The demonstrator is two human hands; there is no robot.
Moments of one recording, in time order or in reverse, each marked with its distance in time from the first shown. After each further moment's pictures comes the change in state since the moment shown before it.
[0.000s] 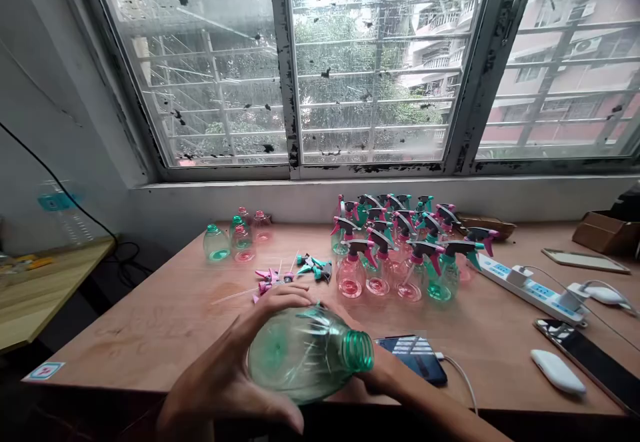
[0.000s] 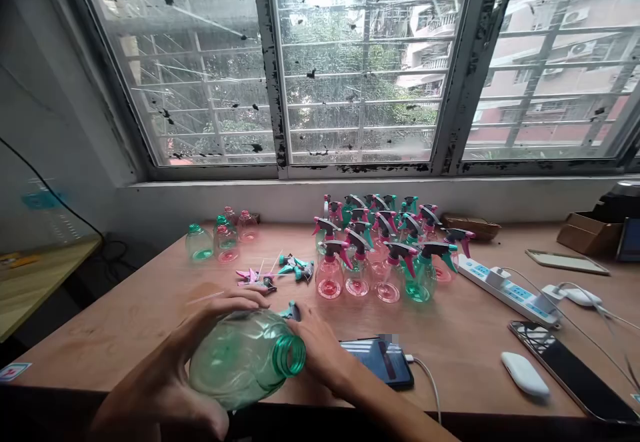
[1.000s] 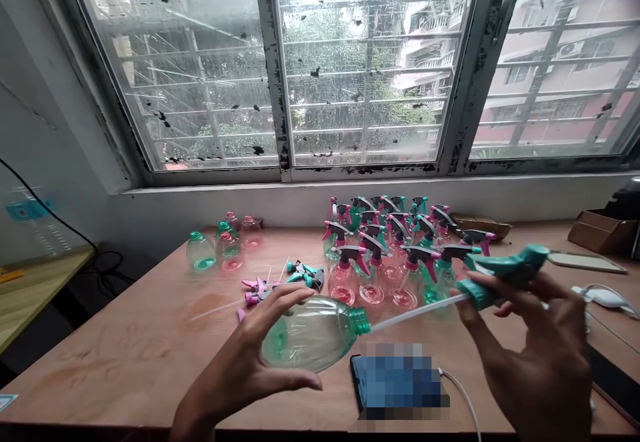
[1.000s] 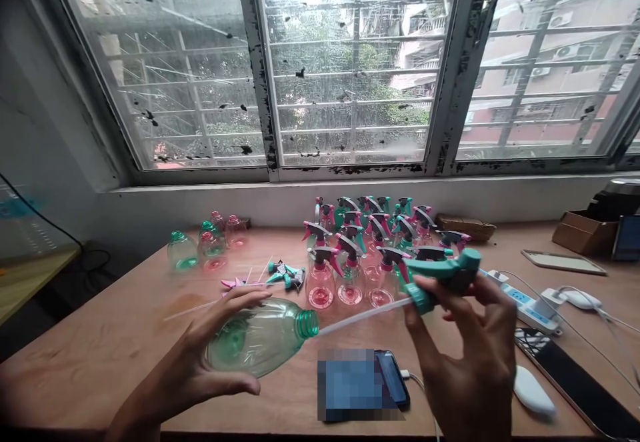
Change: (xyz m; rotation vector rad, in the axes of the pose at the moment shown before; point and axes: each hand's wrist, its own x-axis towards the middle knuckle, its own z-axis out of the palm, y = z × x) left_hand 0.032 -0.020 0.028 0.163 0.031 -0.179; right_hand -0.100 0.012 -0.115 -0.391 1.162 0.200
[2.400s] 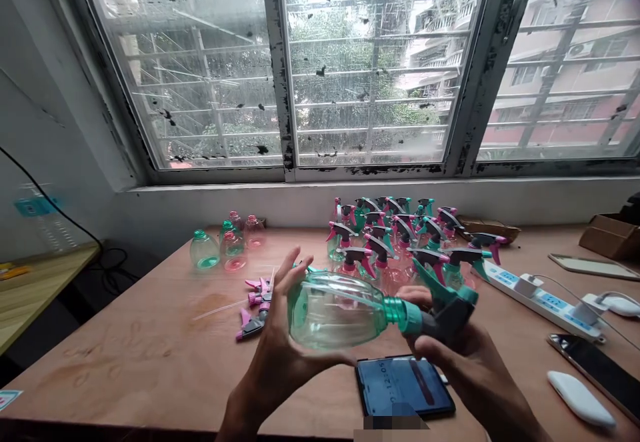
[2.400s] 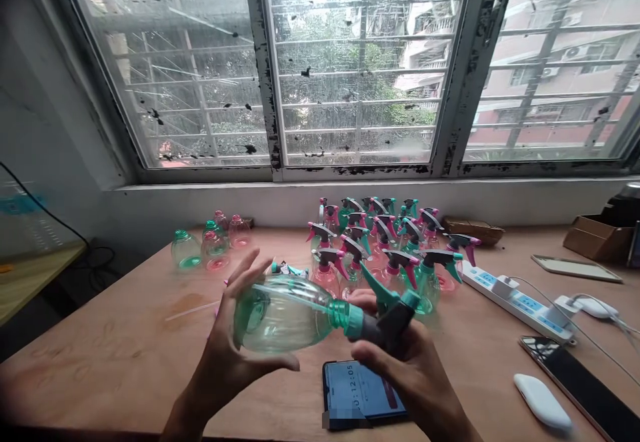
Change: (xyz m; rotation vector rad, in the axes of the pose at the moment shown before) left_hand 0.020 0.000 0.053 -0.076 0.397 0.158; right_hand -0.019 -0.017 0.031 0.937 -0.542 0.545
